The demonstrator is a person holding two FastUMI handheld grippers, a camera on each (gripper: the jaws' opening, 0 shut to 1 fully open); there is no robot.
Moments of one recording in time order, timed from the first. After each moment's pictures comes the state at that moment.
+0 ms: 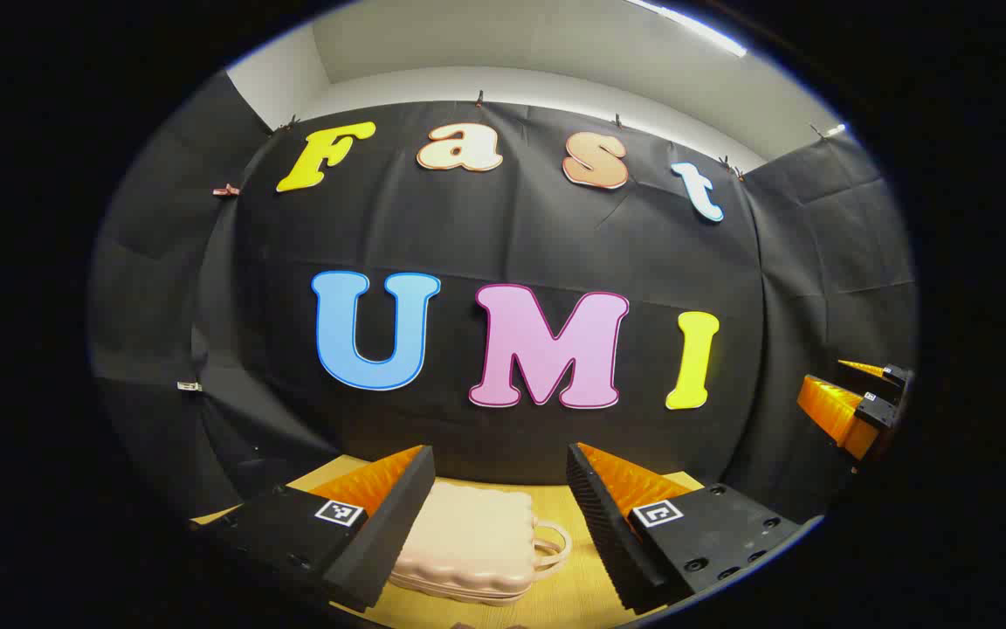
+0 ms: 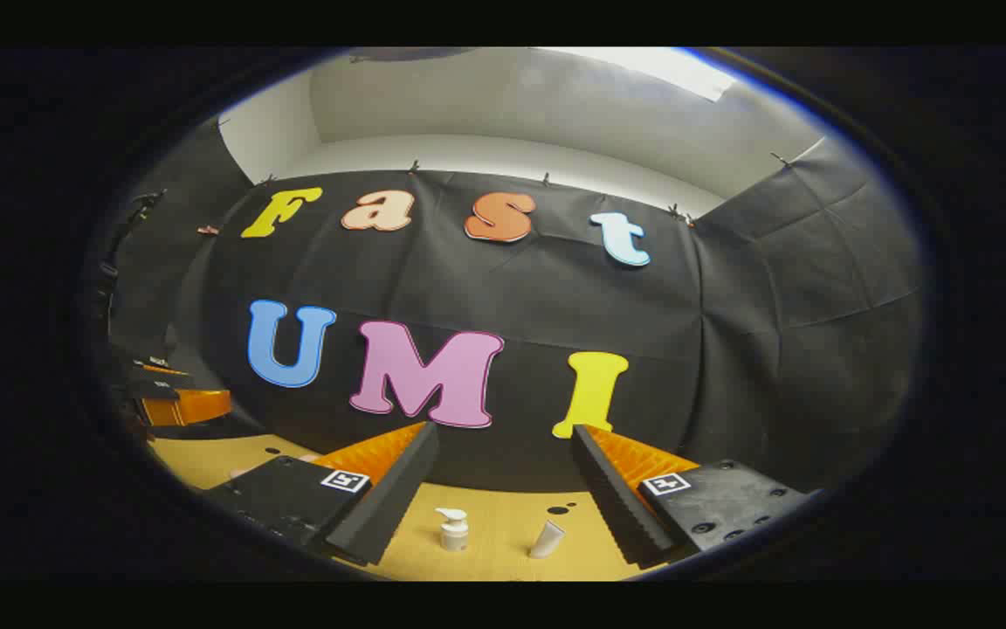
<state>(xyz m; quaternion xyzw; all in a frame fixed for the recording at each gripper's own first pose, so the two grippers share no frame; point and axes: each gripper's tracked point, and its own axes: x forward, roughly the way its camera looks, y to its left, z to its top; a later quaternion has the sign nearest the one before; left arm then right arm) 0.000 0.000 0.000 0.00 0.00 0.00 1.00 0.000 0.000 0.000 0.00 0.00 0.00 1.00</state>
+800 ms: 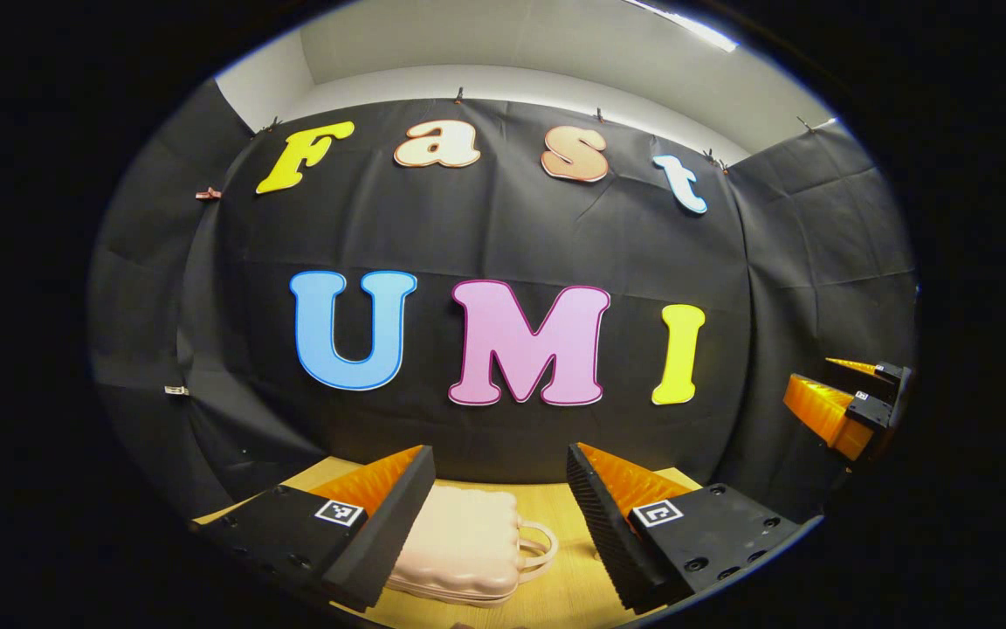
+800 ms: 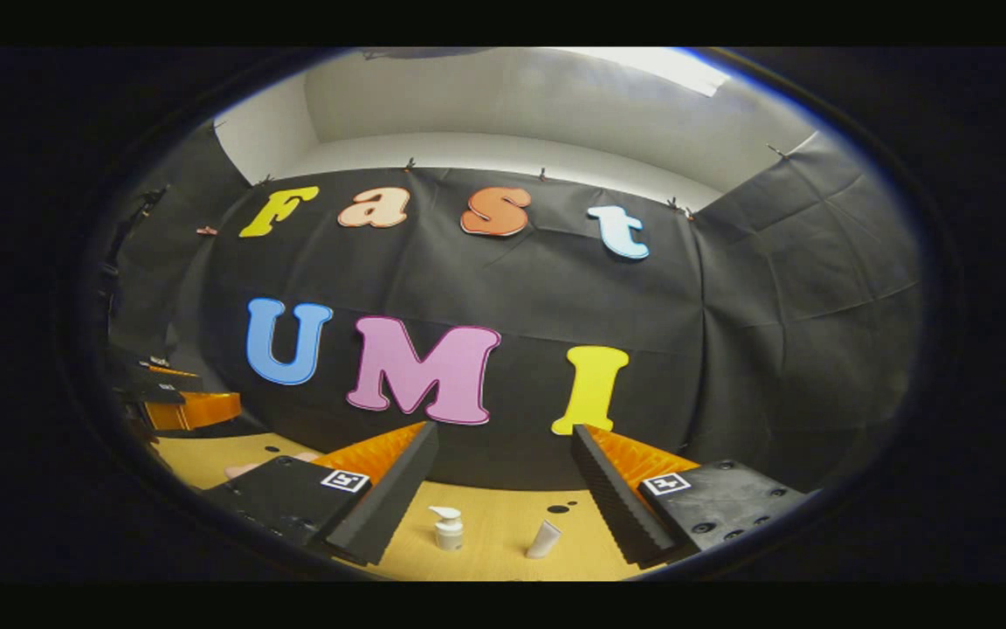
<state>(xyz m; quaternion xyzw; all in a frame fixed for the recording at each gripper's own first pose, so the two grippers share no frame) 0.014 -0.031 -0.003 0.01 0.00 -0.02 1.00 0.010 -0.016 -0.012 0.00 0.00 0.00 1.00</state>
